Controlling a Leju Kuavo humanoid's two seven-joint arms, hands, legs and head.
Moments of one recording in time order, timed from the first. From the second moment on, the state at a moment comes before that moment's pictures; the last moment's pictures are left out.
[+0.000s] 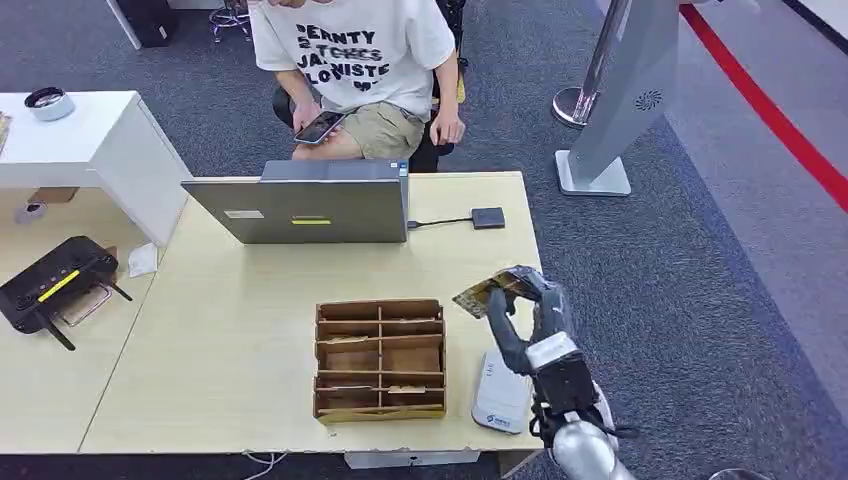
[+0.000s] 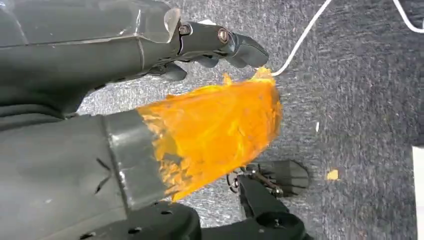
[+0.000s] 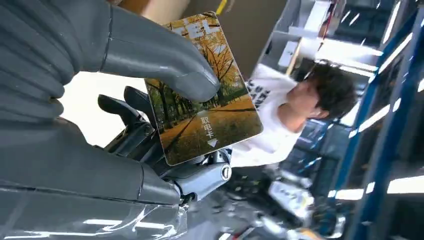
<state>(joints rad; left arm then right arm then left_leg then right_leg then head) -0.11 -0.18 0.90 -0.20 -1.01 0.17 -0.07 -0.08 -0.03 0.48 -1.70 0.21 -0.29 -0.35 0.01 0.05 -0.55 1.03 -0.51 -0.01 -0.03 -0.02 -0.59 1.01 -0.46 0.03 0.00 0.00</state>
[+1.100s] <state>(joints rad) -0.17 -0.18 0.79 -0.20 -1.09 -0.04 0.10 -0.72 0.17 0.73 -0.93 0.95 -0.51 -0.03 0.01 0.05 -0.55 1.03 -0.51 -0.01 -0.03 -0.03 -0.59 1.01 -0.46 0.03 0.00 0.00</state>
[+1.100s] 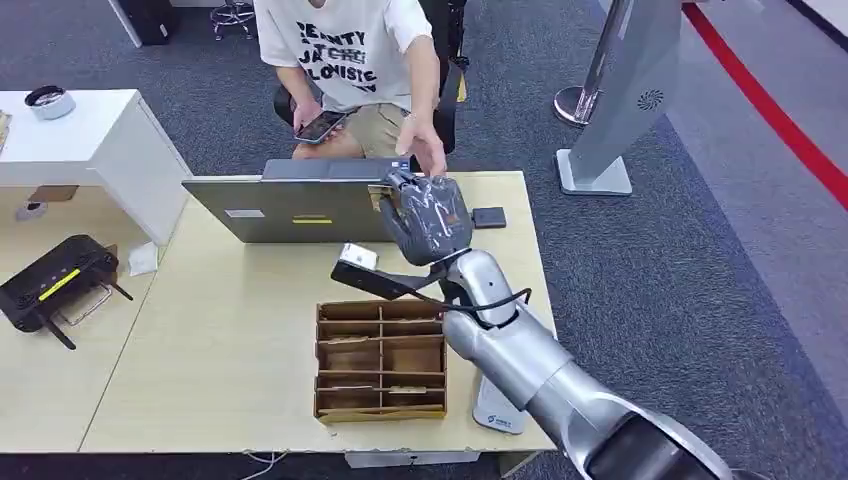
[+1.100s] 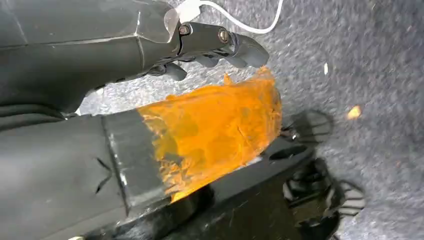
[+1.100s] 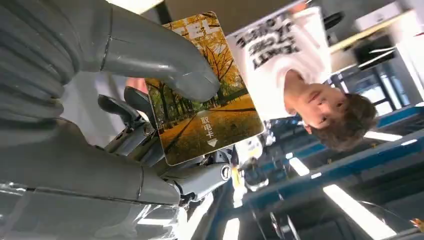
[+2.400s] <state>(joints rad) -0.13 -0.17 0.72 -0.20 -1.06 -0.06 0.10 -0.48 0.20 0.55 -1.05 0.83 -0.65 -0.19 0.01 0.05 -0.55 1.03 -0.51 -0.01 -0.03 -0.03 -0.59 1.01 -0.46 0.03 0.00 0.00</state>
